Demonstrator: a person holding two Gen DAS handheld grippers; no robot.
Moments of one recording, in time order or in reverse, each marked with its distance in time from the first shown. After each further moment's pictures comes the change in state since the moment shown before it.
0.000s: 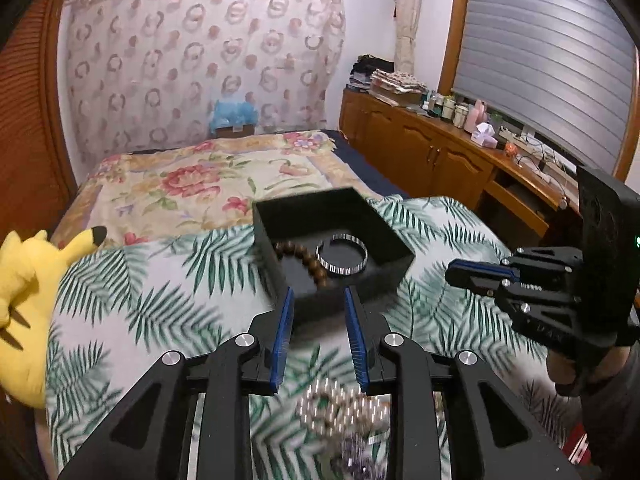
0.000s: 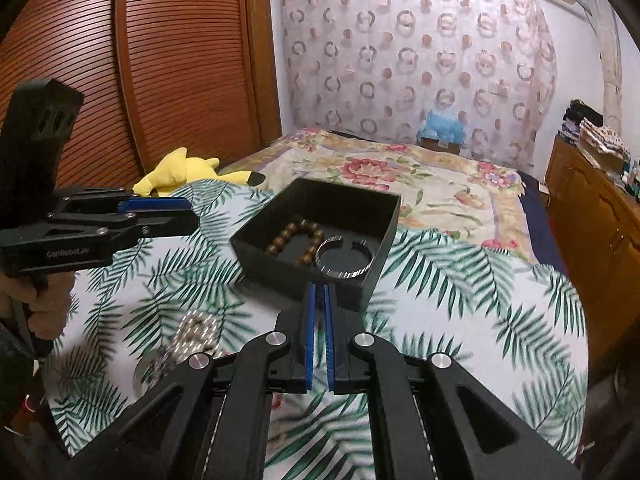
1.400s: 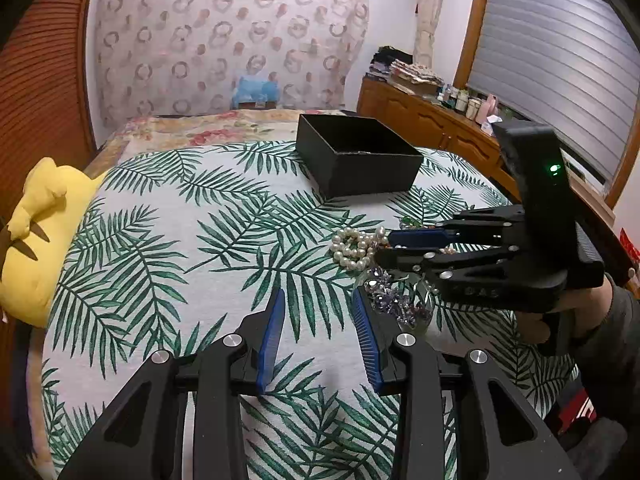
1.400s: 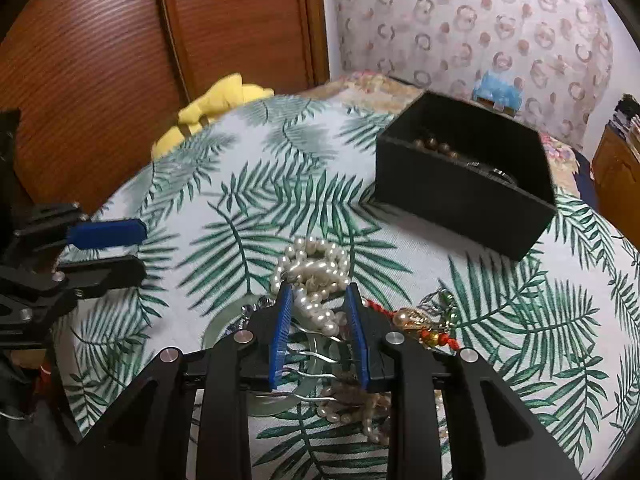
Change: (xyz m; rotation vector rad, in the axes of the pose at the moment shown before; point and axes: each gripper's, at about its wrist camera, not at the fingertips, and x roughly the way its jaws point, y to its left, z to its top) left arm -0.055 0.023 -0.108 -0.075 0.036 0.022; right arm 0.062 0.093 -0.031 -0.104 0.212 0.130
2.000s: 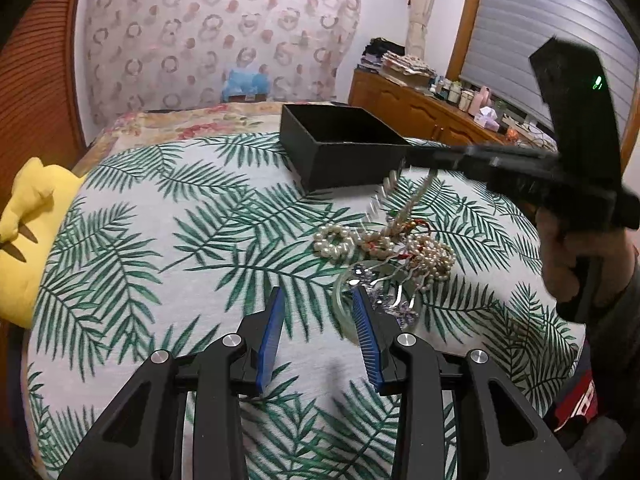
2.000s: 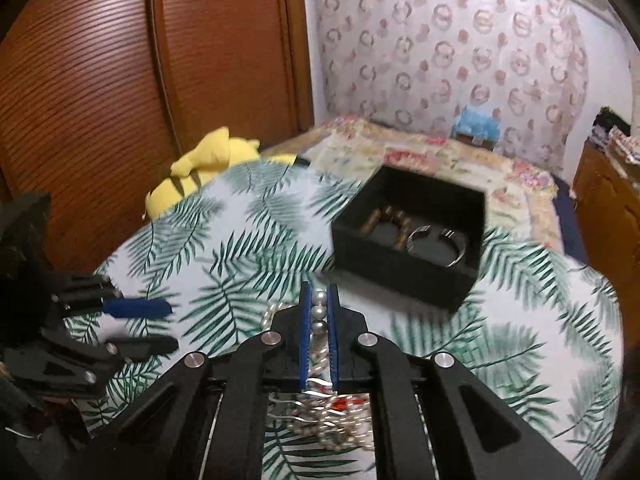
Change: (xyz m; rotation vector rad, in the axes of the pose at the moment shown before) left arm 0.014 -0.013 0.002 0.013 0.031 -0.034; right arm -0.071 -0.024 0.026 0.034 -0.194 -0.062
